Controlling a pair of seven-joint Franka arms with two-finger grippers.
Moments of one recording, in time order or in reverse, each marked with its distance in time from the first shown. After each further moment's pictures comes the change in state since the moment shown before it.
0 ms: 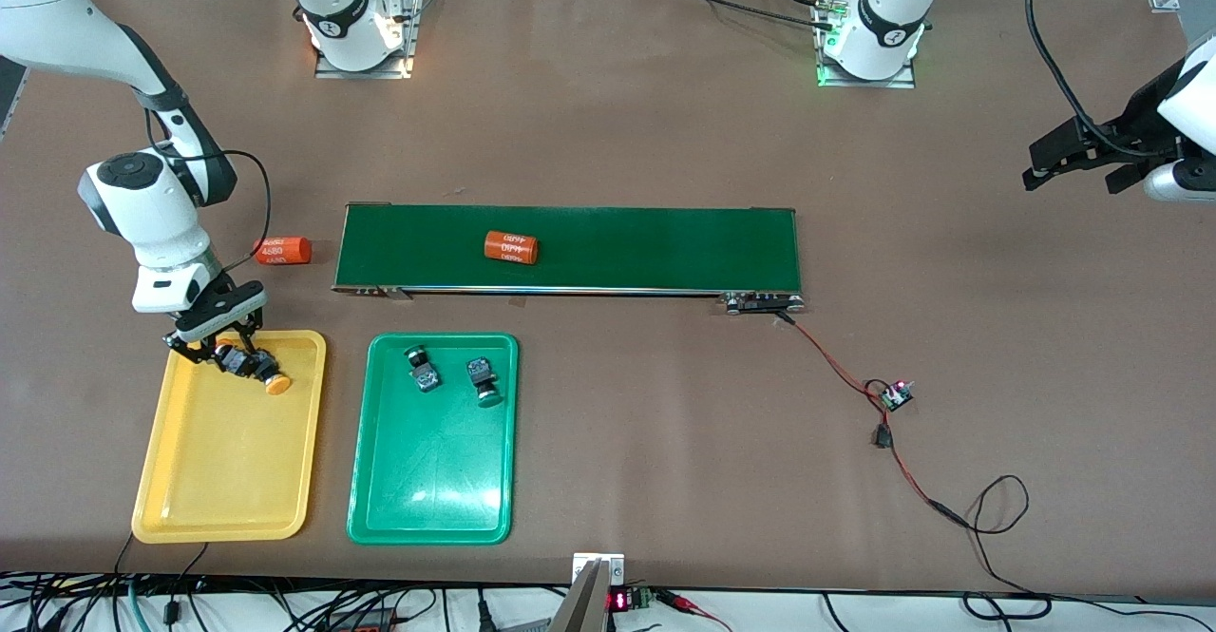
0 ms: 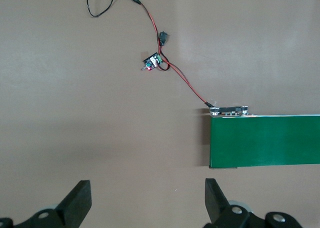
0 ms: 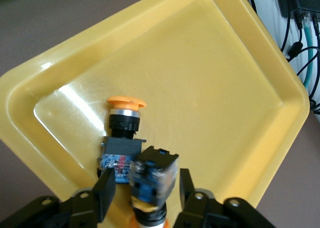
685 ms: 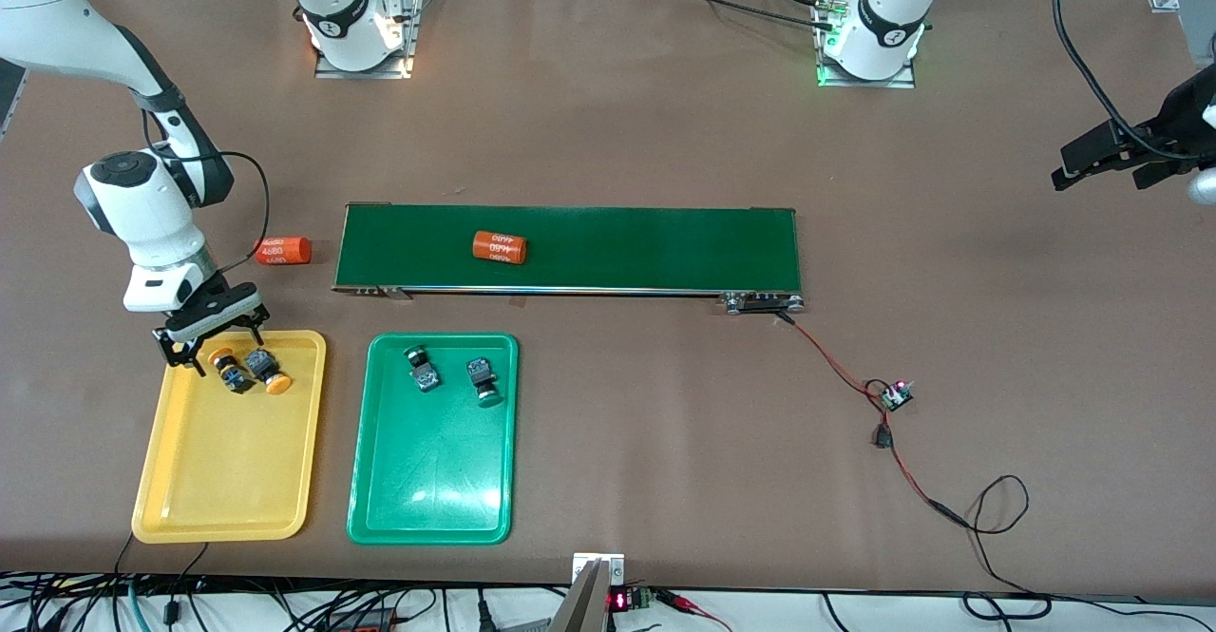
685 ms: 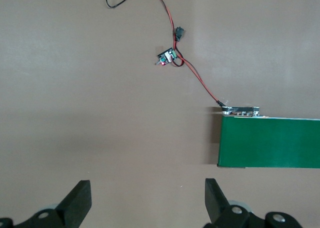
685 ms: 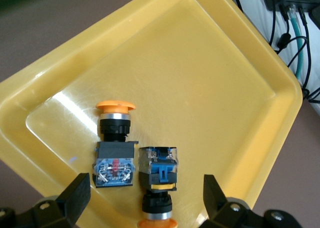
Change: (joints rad) left arm 0.038 0.002 0.014 0.000 0.010 -0.022 0.002; right arm -0.012 0.003 0.002 0.004 0.001 0.017 0.100
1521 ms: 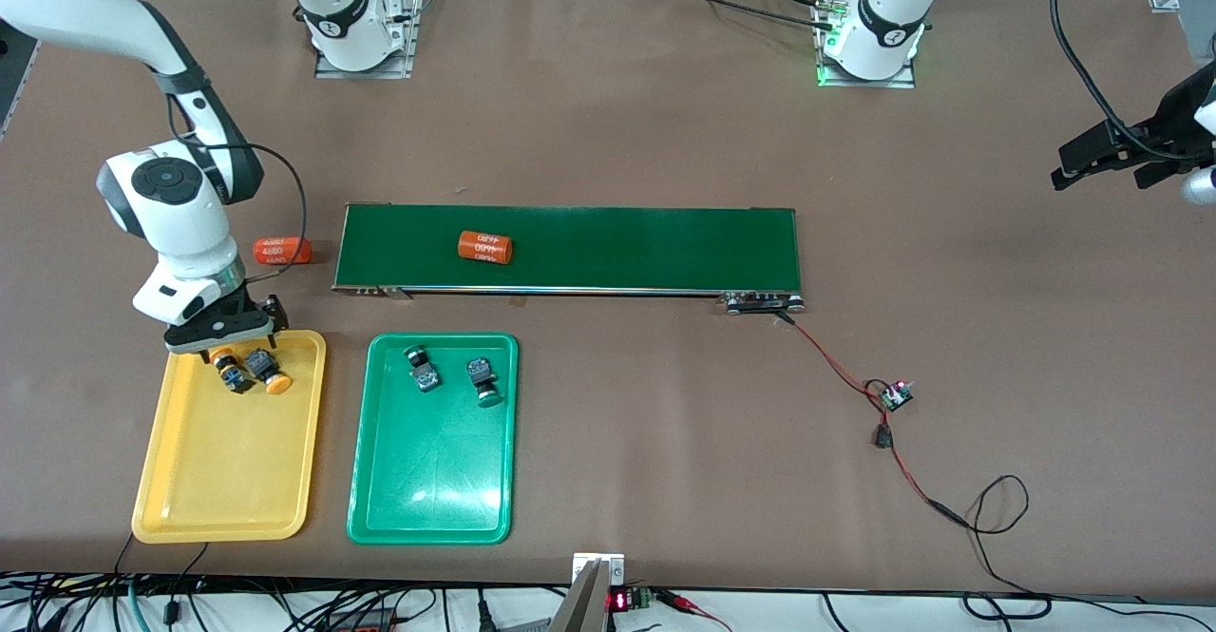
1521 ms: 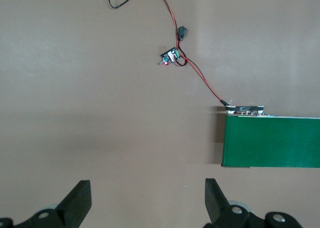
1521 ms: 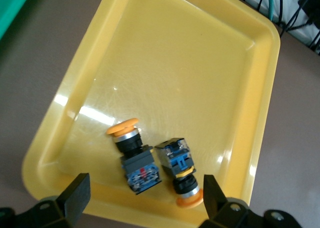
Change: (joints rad) left arm 0.000 0.000 -0.007 0.000 0.014 0.000 0.000; right arm 0.075 -0.130 0.148 -0.006 0.204 -0.444 0.344
